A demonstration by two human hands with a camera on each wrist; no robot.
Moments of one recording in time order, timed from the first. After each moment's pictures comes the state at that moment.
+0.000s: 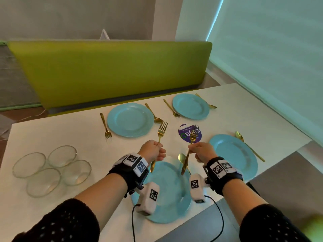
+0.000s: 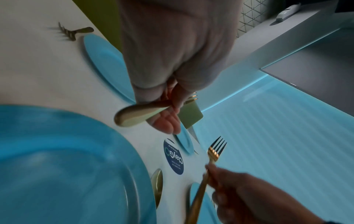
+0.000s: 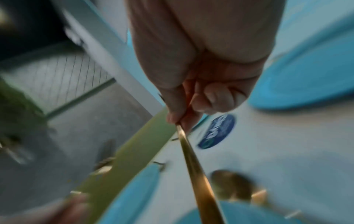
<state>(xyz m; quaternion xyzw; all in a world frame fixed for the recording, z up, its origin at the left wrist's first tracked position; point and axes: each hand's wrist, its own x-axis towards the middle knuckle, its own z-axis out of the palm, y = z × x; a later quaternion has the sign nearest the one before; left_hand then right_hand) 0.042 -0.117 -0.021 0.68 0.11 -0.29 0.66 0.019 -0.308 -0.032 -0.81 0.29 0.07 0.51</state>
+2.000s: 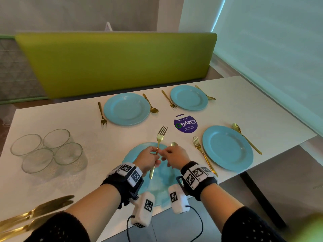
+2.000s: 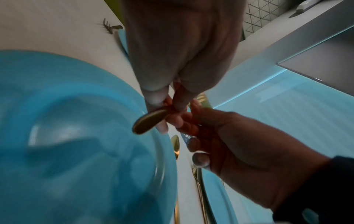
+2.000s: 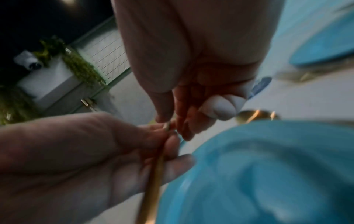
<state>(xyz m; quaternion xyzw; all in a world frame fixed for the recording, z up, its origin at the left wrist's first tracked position) -0.024 -0.137 -0.059 0.71 0.11 -0.28 0.64 -0.027 -0.263 -0.049 -0.90 0.10 0.19 0.38</state>
